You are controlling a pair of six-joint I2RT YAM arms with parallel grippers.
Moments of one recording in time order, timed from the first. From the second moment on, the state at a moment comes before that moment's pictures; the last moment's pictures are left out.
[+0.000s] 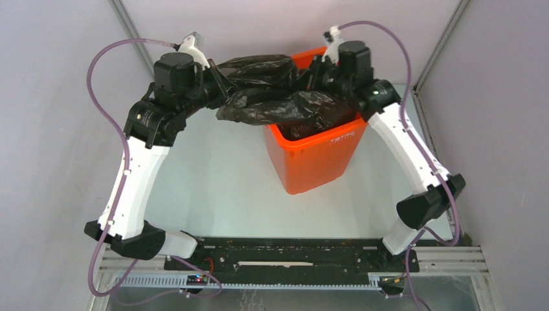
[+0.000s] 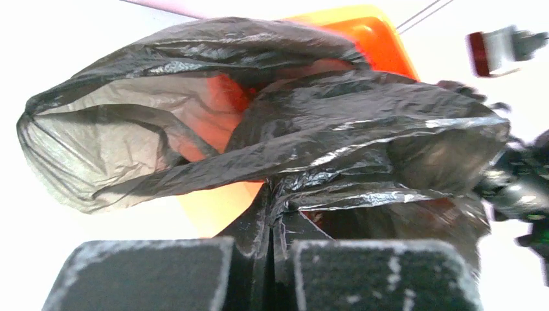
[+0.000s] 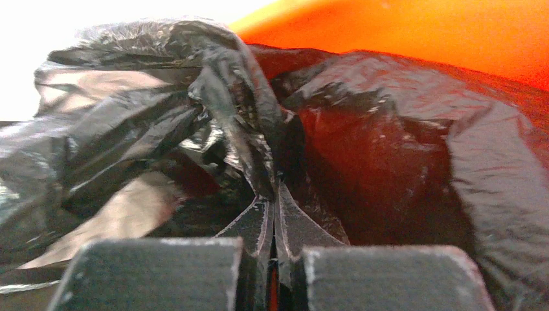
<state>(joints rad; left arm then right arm) -0.46 1.38 1.97 -0.92 -0.02 -0.61 0.49 1.67 1.95 -0.59 -0.32 0.58</state>
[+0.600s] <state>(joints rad) -0.53 1.43 1.99 -0.60 0.17 -0.77 0.35 1.65 2.04 -0.75 -0.22 0.47</state>
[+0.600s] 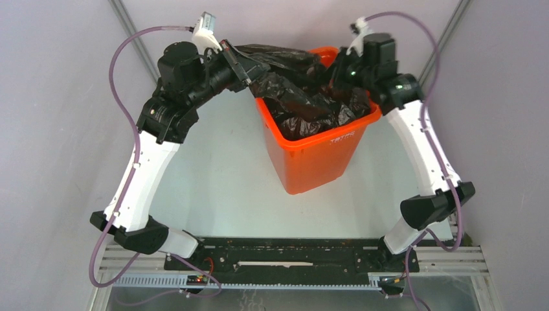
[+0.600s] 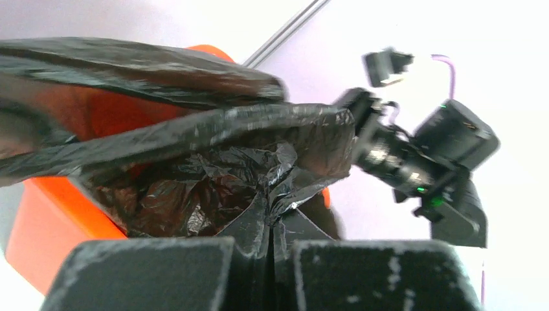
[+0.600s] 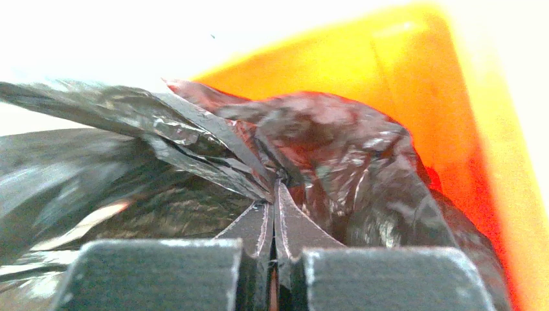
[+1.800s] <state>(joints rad) -0.45 1.18 1.48 -0.38 0.27 -0.99 0.58 1.64 1.84 -0.91 0.20 0.50</state>
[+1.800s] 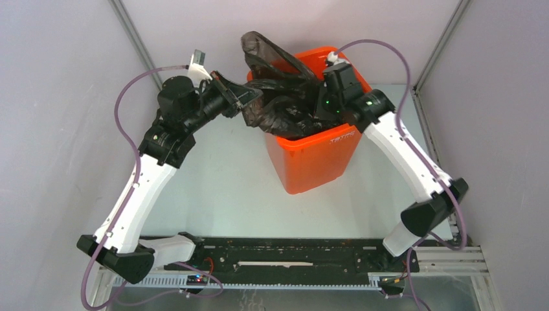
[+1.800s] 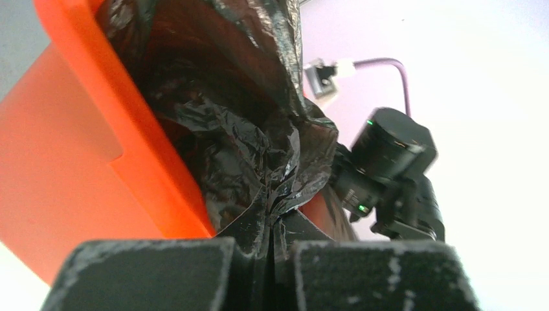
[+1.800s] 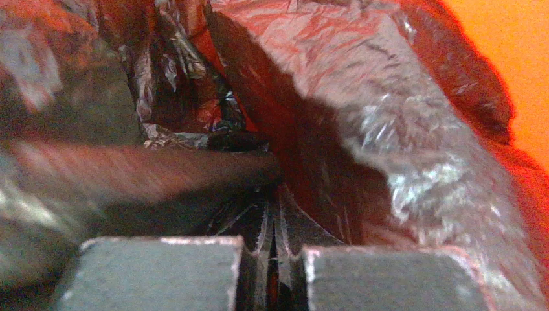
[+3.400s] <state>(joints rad) -0.29 1.31 1.42 -0.29 0.46 -1.07 0.42 1.12 1.42 -0.55 -0.31 0.83</state>
